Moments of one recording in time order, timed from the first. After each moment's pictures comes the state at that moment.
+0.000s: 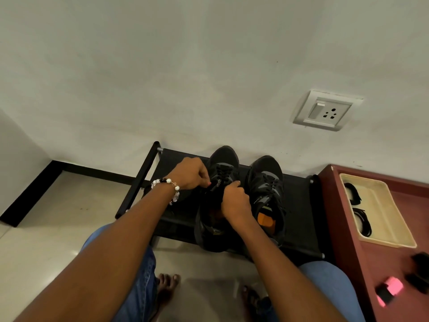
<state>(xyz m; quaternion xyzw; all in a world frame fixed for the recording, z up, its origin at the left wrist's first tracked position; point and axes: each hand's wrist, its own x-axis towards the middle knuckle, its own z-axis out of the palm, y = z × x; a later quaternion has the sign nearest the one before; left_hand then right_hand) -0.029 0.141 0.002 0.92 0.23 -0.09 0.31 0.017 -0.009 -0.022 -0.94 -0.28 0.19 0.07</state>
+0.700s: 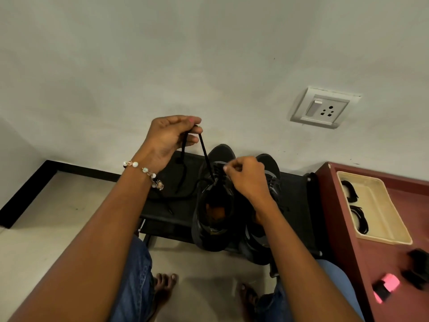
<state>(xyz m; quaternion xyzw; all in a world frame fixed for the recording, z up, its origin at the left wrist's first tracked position) -0.044 0.153 0.076 0.59 0.26 0.23 0.73 0.051 -0.019 0.031 -0.87 -0.28 0.15 0.38</state>
